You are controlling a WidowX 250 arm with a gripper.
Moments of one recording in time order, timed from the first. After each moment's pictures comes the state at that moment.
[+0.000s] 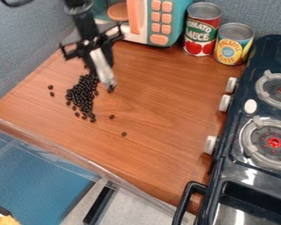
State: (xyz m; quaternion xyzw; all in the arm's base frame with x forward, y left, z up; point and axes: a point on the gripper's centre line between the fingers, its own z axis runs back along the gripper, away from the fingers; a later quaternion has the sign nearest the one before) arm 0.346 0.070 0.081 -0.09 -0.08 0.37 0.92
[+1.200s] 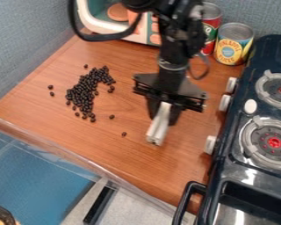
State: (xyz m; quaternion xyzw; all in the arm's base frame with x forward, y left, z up) arm 0.306 -0.040 0.046 0.03 -0.07 0.05 1.00
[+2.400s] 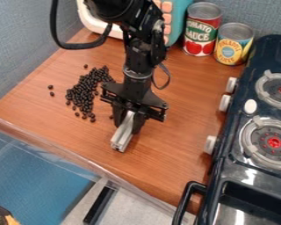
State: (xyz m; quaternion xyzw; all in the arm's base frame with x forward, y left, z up) arm 0.292 0.009 0.018 0.06 -0.01 0.05 1.00
